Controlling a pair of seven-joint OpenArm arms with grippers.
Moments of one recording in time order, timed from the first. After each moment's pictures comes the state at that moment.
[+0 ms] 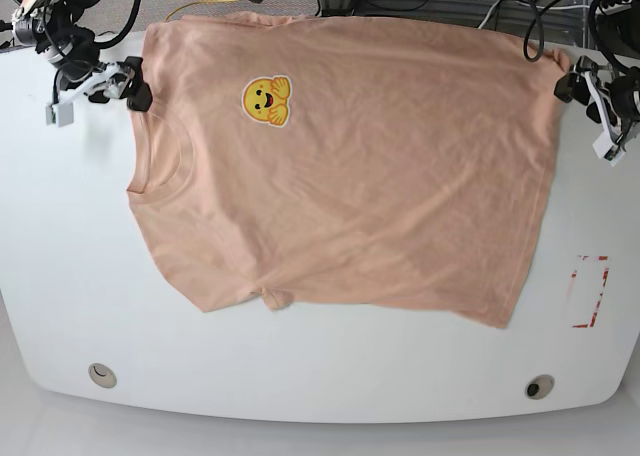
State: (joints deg) left arm 17.2 -40.6 -26.5 93.3 -53.3 -41.5 78.2; right arm -15.2 10.5 52.0 95.4 52.6 36.5 -76.1
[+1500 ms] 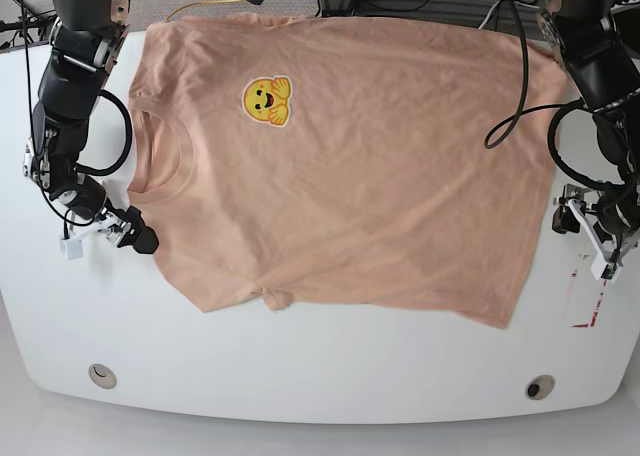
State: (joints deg) left arm -17.3 -24.6 -26.3 81.2 -21.3 -41.7 72.3; right arm 21.0 25.8 20.9 42.8 52.7 35.7 -50.5
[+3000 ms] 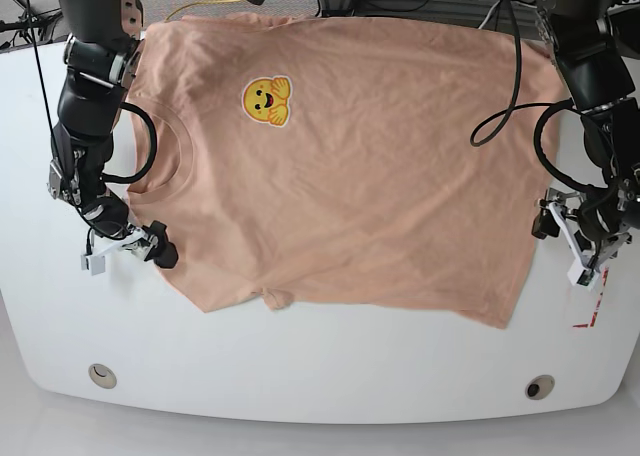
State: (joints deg) left arm -17.2 -23.4 -20.8 81.1 -21.1 -41.7 68.5; right arm 25.5 21.8 19.4 37.1 37.8 34.7 -36.8
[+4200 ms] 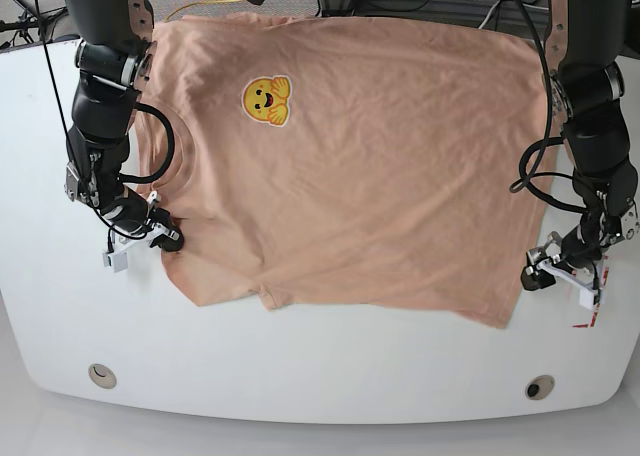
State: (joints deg) left arm -35.3 -23.3 -18.2 33.7 -20.7 -29.3 32.4; right arm 26.2 18.9 18.9 36.2 36.2 34.0 -39.8
